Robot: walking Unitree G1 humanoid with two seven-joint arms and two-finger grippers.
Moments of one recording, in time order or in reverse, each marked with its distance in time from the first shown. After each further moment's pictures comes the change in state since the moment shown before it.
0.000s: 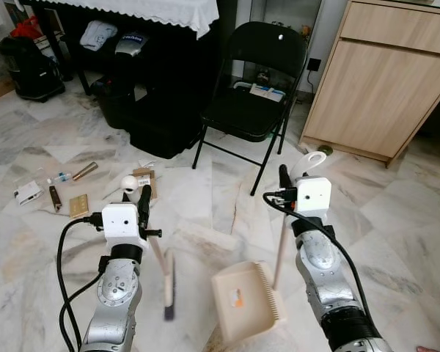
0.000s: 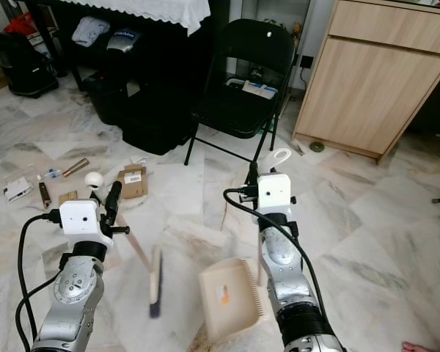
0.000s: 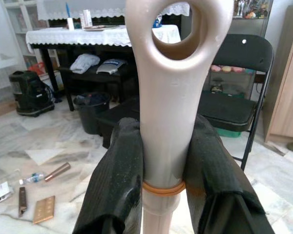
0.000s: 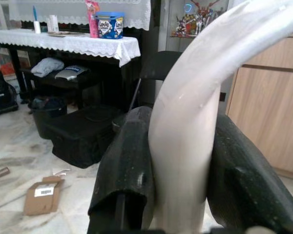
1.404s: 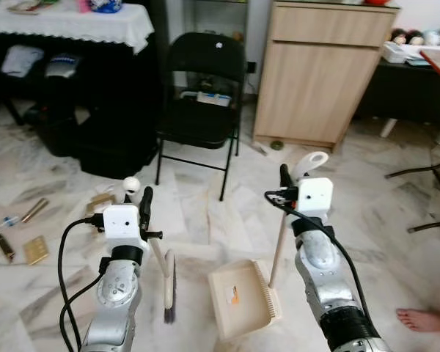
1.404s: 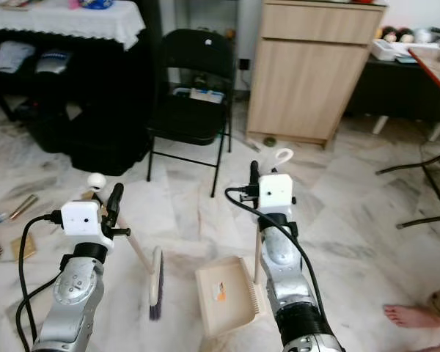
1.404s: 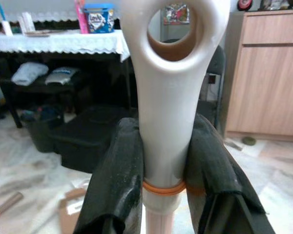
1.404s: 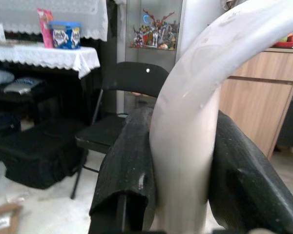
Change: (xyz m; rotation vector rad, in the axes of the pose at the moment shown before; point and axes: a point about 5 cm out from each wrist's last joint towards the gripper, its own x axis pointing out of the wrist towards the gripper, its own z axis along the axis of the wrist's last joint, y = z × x) left arm -0.003 0.005 -0.004 0.003 0.019 0.002; right arm 0.002 0.009 0.004 0.001 -0.025 0.028
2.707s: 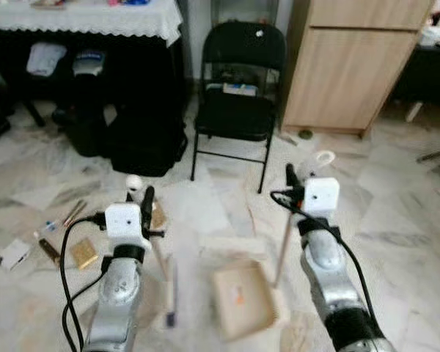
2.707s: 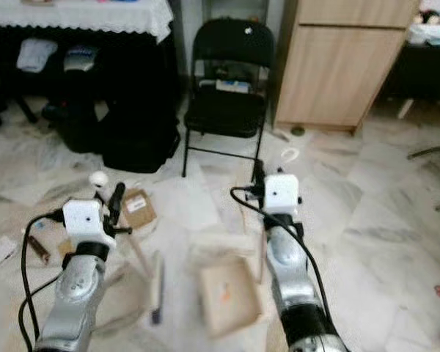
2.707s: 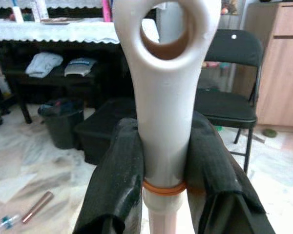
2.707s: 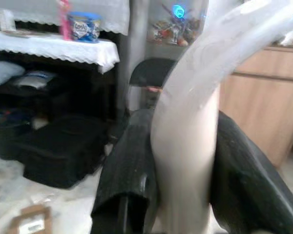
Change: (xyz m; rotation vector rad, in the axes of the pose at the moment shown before) left arm 0.003 -0.002 0.002 -0.020 -0.007 0.000; right arm -0.001 -0.007 0.000 -0.032 -0.006 -0.012
